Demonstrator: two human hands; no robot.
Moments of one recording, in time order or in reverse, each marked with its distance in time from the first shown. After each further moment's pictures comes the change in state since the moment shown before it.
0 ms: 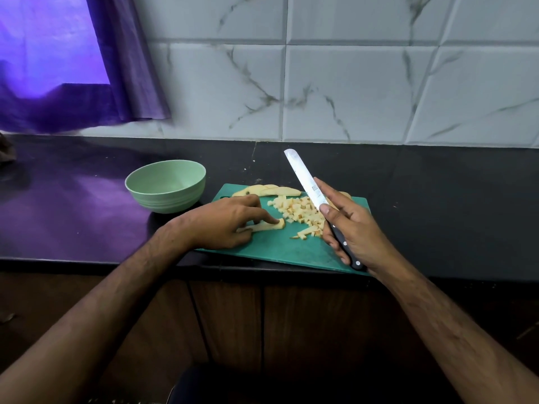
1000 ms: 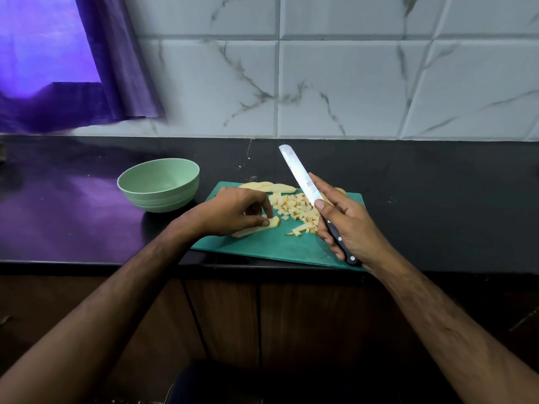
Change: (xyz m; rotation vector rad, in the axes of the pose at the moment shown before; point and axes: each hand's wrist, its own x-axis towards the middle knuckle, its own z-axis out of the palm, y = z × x) left_hand 0.026 0.007 0.003 -0.182 0.124 -0.163; right_hand 0.000 0.000 0.000 0.028 0.006 0.008
